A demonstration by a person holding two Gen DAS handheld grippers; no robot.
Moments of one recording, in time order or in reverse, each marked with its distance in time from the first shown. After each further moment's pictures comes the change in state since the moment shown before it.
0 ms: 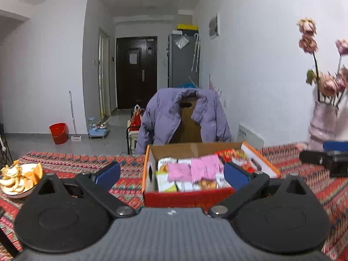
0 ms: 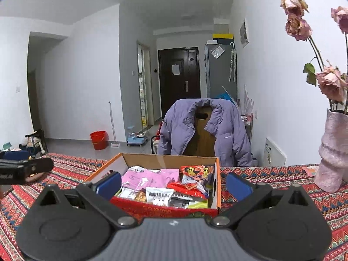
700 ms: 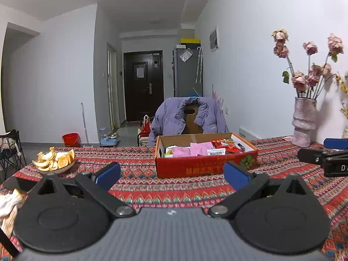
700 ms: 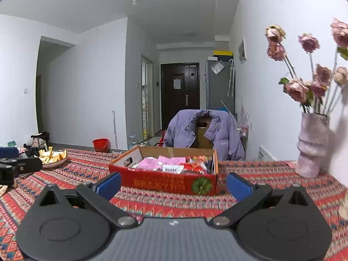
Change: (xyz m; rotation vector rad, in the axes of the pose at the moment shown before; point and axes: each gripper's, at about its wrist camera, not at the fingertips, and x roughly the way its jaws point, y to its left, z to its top) left arm -0.182 -0.018 -0.082 0.012 -0.094 0.049; right arm -0.155 0.040 -0.081 -0.028 -0.083 -0.008
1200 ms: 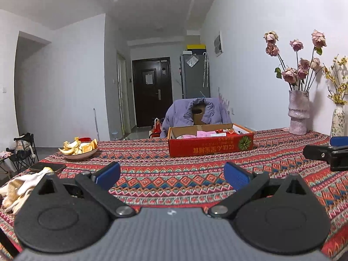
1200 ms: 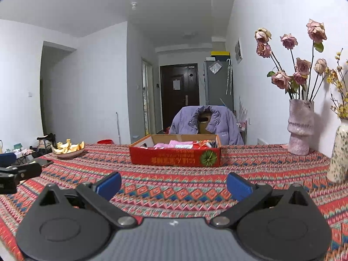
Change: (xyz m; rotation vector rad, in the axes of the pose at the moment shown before) left arm -0.114 -0.004 -0.067 0.025 -0.038 0.059; right arm -0.109 0.039 -0.063 0.022 -0.011 0.012
